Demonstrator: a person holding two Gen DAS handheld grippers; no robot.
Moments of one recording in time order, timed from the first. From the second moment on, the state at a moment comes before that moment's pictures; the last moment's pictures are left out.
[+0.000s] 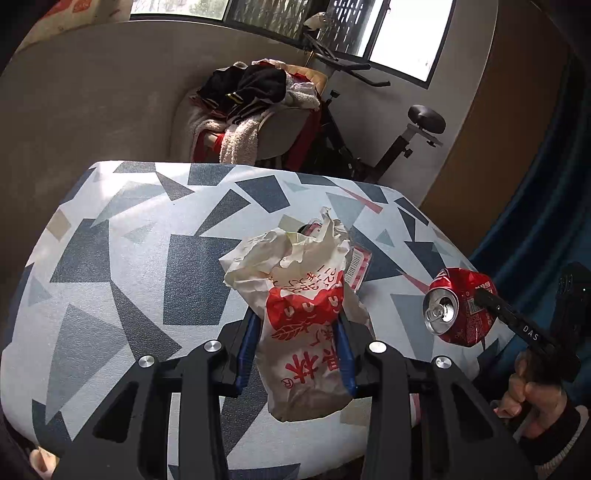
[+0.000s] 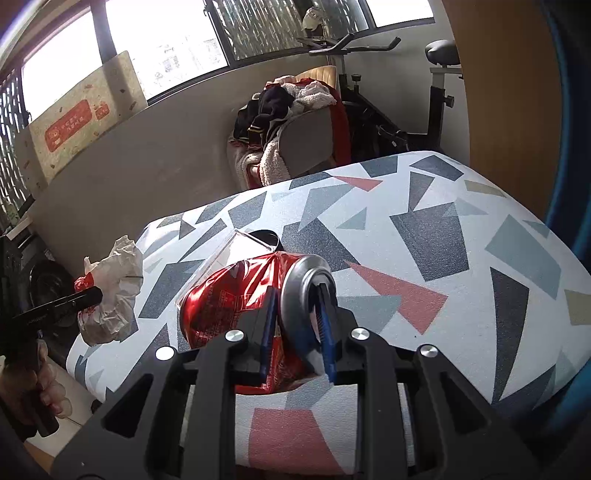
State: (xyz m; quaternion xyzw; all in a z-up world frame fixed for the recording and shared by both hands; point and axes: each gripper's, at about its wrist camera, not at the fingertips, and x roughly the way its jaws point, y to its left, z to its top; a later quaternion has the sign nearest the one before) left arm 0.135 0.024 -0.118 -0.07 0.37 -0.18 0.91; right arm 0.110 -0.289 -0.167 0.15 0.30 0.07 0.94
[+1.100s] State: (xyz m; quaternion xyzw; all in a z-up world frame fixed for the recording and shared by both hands) left arm -0.026 -0.020 -0.180 0.01 0.41 -0.26 0.87; right arm 0.033 -0.278 -0.175 0.15 0.31 0.09 0.94
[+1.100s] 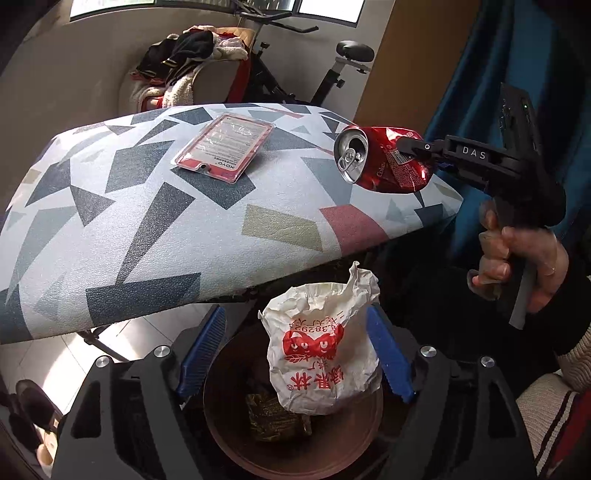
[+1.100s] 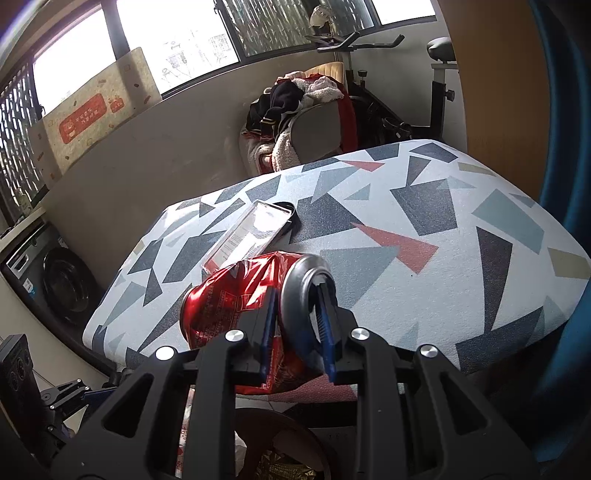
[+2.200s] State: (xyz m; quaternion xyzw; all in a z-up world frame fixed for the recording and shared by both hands) left arm -0.019 0.038 -0.185 -0.02 0.36 -0.13 0.92; right arm 0.001 -0.184 -0.261 0.04 0.46 0.23 0.86
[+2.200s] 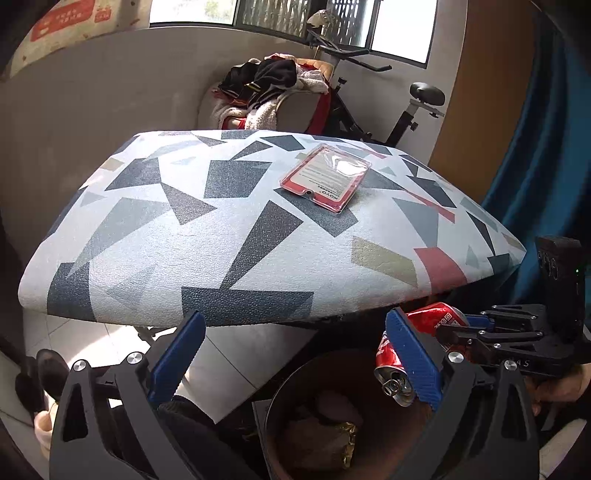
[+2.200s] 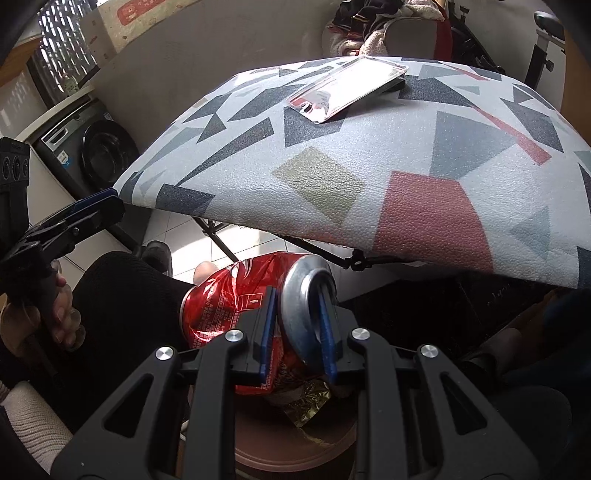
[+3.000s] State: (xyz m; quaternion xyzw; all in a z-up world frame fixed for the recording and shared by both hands) left arm -0.014 0.047 -0.189 -0.05 0.37 -0.11 0.92; right arm 0.005 -0.170 -0.276 0.00 0.49 0.21 0.85
